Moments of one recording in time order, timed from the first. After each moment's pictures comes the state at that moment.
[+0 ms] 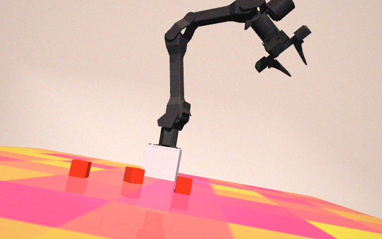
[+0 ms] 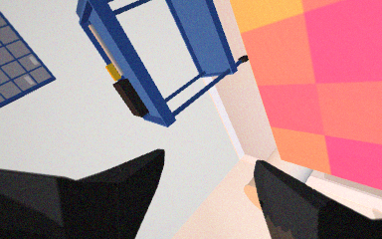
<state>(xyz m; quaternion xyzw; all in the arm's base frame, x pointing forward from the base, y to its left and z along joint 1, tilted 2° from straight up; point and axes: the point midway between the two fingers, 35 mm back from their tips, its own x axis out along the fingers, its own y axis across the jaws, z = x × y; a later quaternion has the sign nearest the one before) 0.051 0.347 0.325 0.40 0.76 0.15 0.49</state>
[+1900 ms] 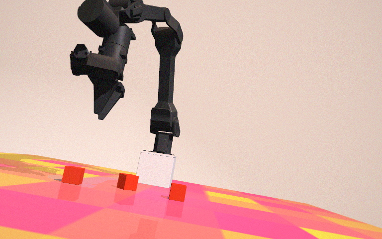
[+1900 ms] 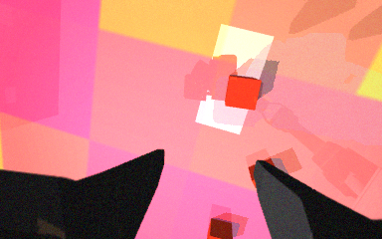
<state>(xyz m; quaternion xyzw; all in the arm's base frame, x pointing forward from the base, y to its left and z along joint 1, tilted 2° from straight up) 0.347 -0.102 0.098 0.48 0.50 -0.43 0.58</state>
